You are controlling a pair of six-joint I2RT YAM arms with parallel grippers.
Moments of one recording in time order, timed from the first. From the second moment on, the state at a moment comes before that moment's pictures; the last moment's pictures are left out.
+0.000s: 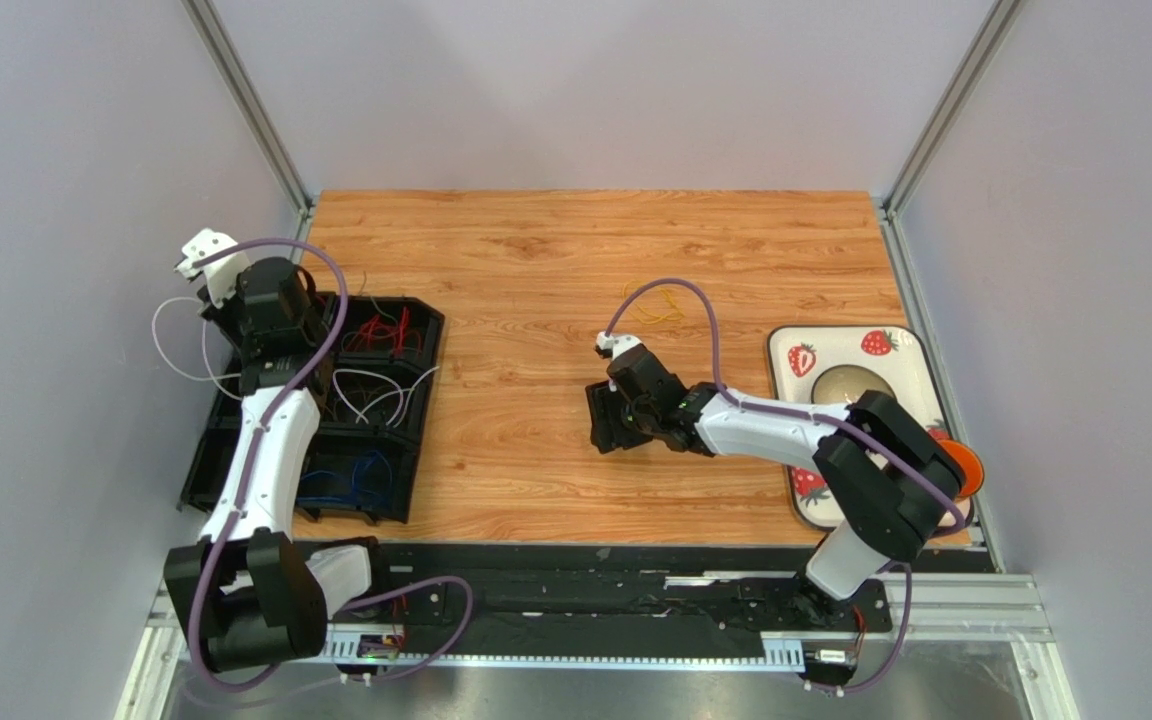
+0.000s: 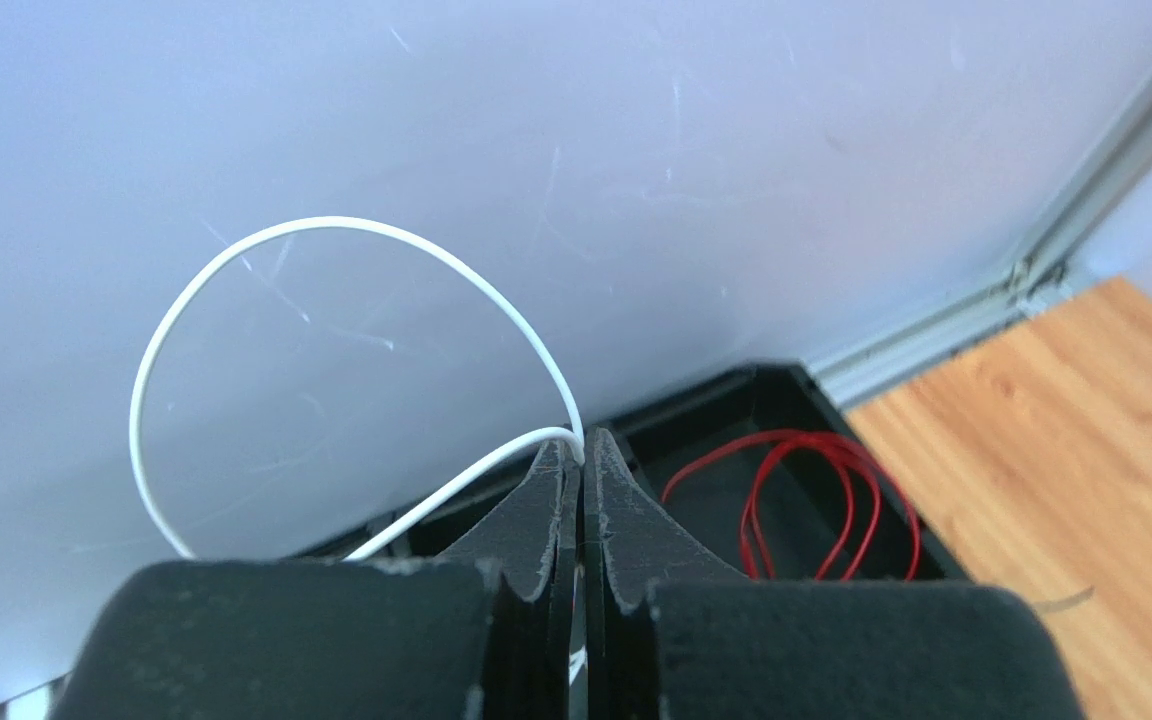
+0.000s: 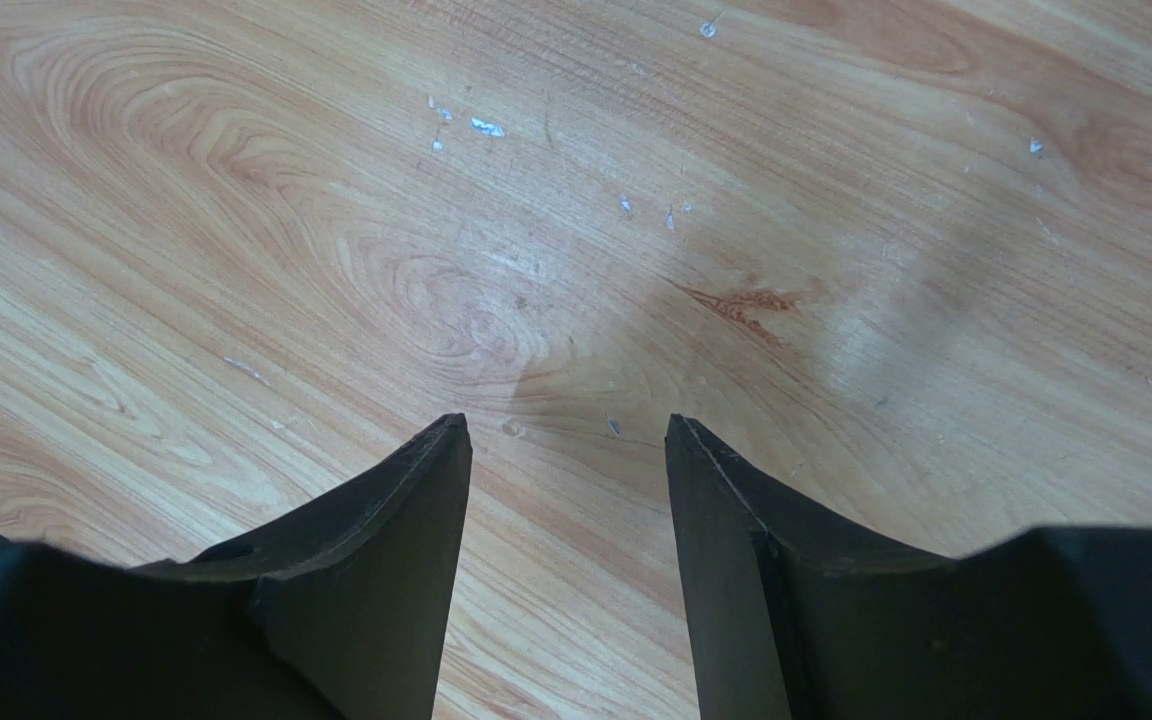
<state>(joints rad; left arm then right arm) 0.16 1.12 0.86 0.06 -0.91 -0.15 0.82 1.61 0.84 -0.10 0.02 0.45</state>
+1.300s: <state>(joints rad) 0.22 1.42 0.84 -0.10 -0.87 -0.80 0.82 1.66 0.89 -0.14 0.02 0.44</state>
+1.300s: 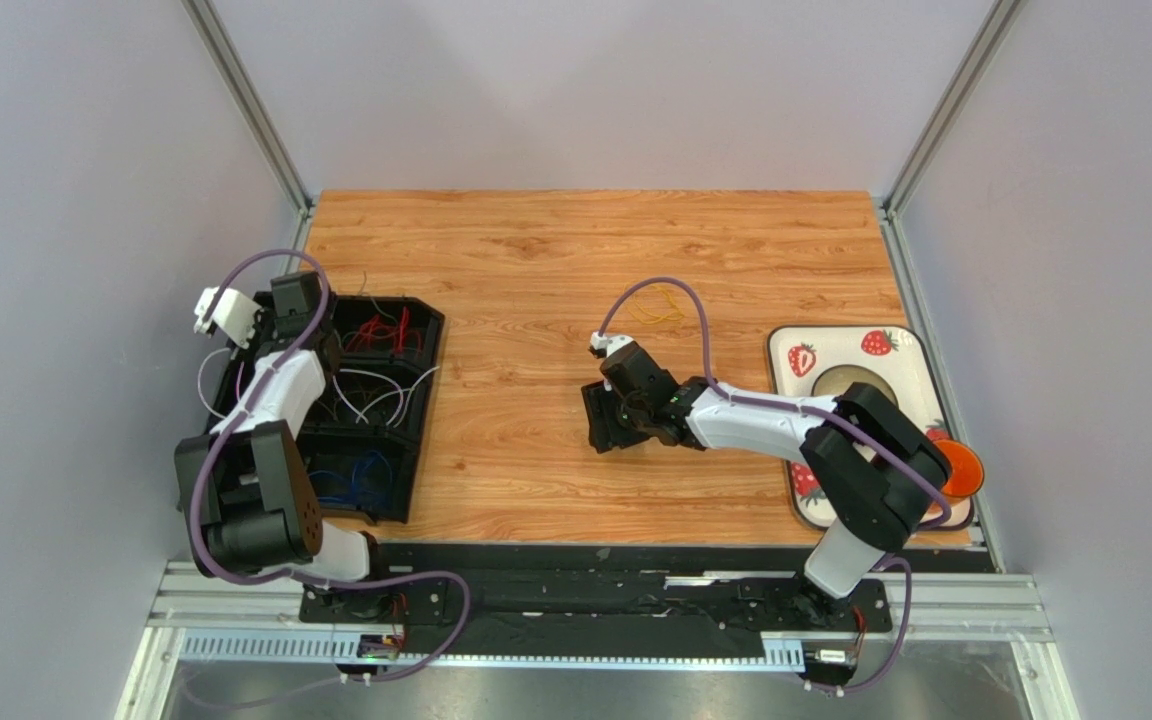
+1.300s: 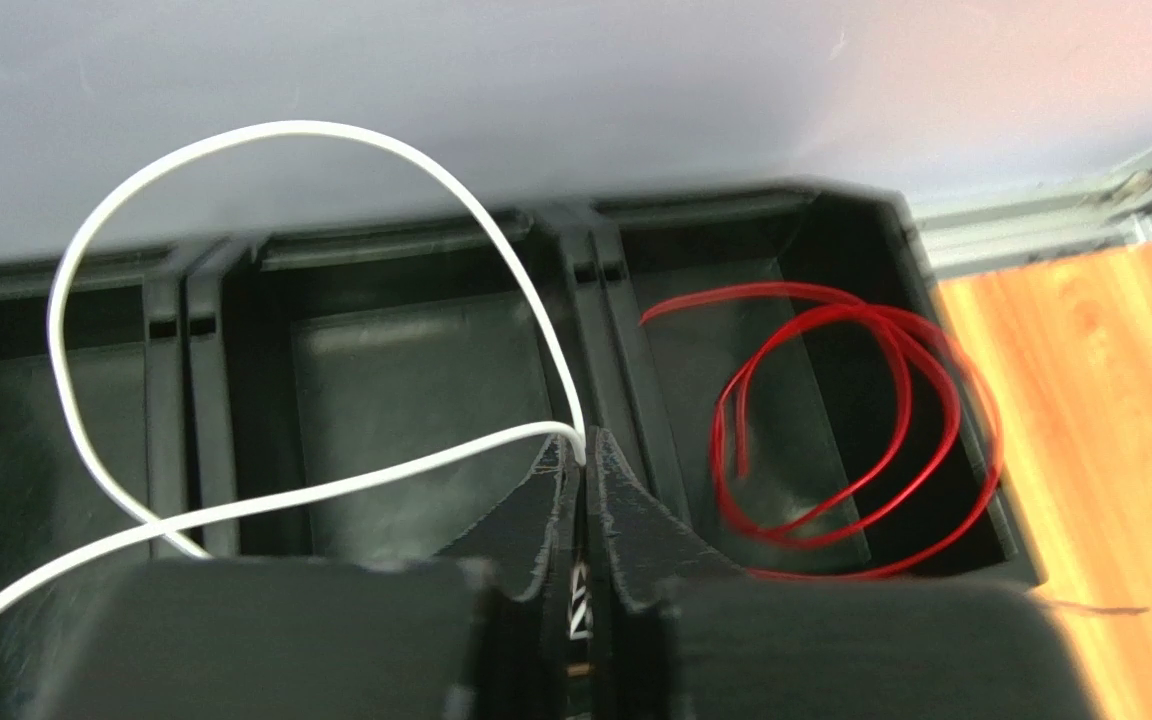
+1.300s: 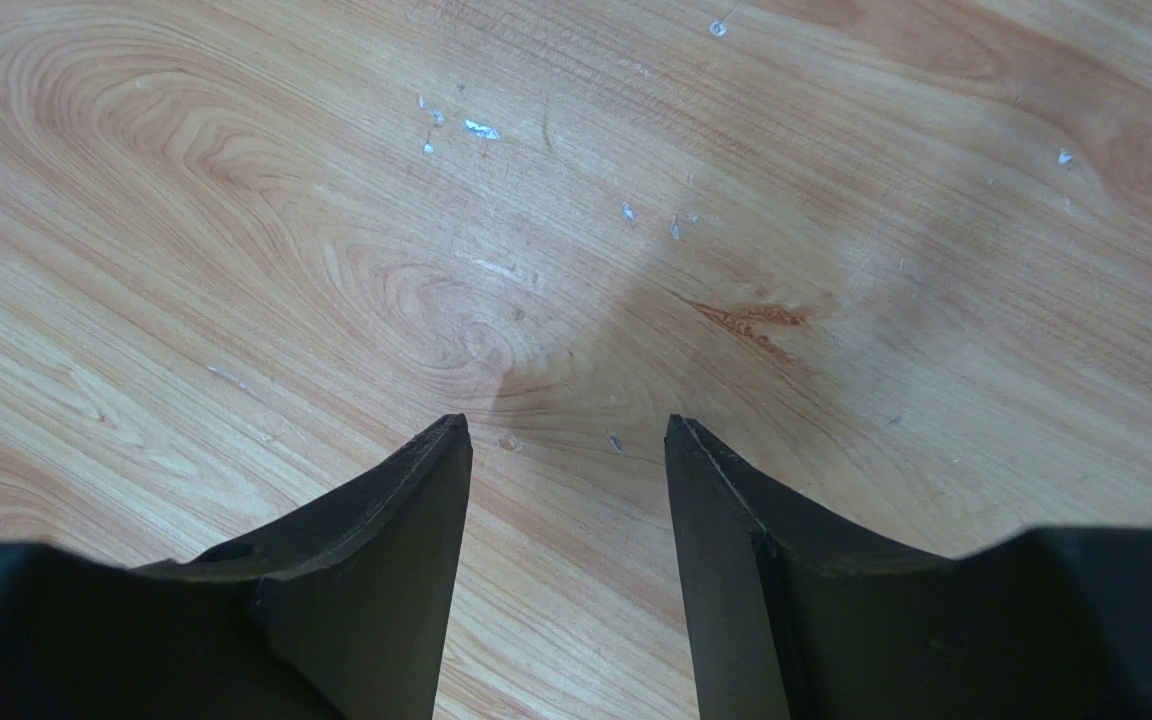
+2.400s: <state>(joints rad) 0.26 1.10 0.91 -0.30 -0.43 -0.67 0.82 1.66 0.89 -0.14 0.02 0.44</state>
